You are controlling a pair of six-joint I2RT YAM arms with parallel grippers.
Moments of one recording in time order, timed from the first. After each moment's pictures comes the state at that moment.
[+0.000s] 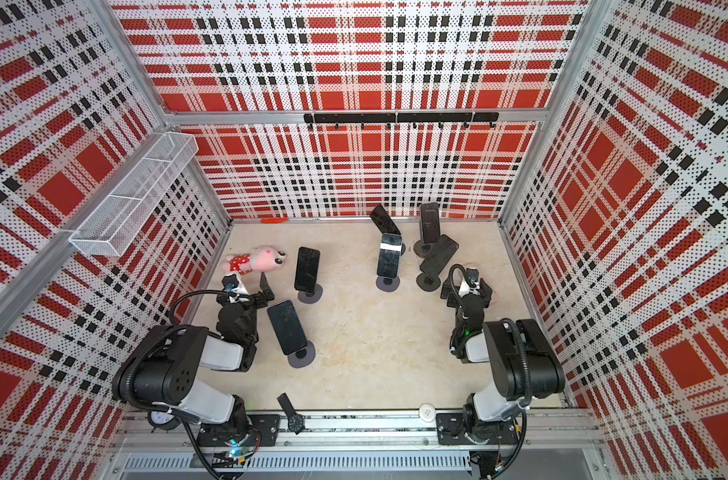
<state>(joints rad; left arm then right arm) -0.05 1.56 0.22 1.35 -0.30 -0.07 0.07 1.57 0.28 1.16 0.27 0.01</state>
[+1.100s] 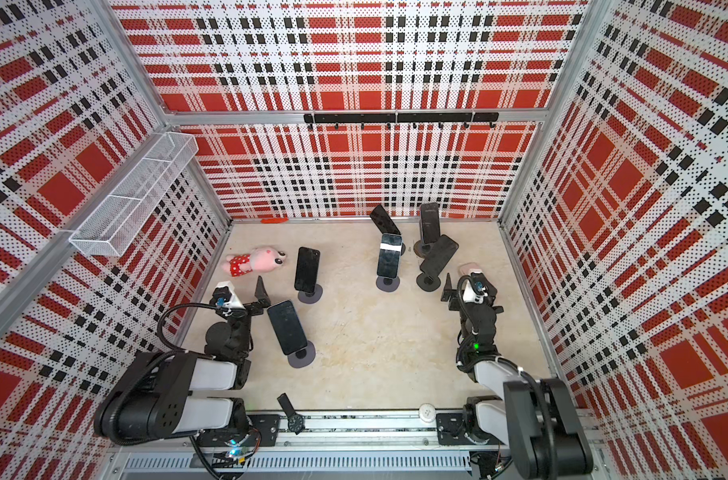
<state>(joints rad) -0.05 1.33 0.07 1.48 -0.22 -0.03 0.07 1.11 0.25 0.87 0.13 0.01</state>
